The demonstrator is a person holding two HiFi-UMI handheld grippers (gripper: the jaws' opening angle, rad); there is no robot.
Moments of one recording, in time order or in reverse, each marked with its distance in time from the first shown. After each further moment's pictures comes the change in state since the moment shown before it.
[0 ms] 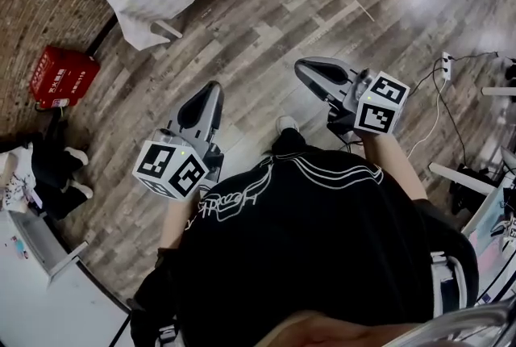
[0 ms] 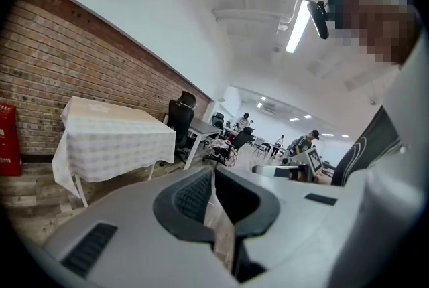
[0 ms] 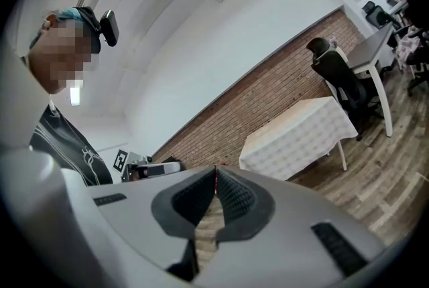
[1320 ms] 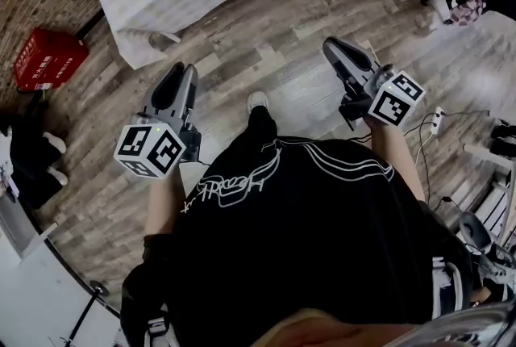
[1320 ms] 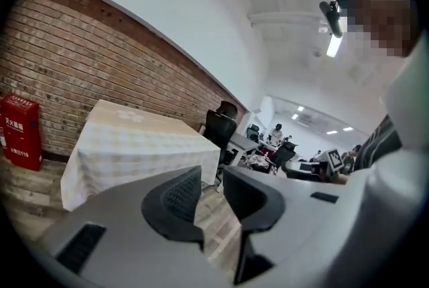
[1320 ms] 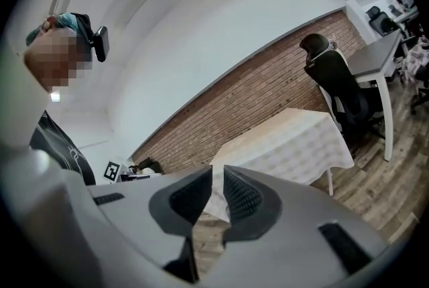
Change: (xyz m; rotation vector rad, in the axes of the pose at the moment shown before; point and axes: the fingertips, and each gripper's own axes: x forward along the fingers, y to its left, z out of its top) left arm 0.141 0.231 0.093 -0.109 -0.100 0.256; right arm 0.129 -0.240 0.147 -0.016 0.027 -0.089
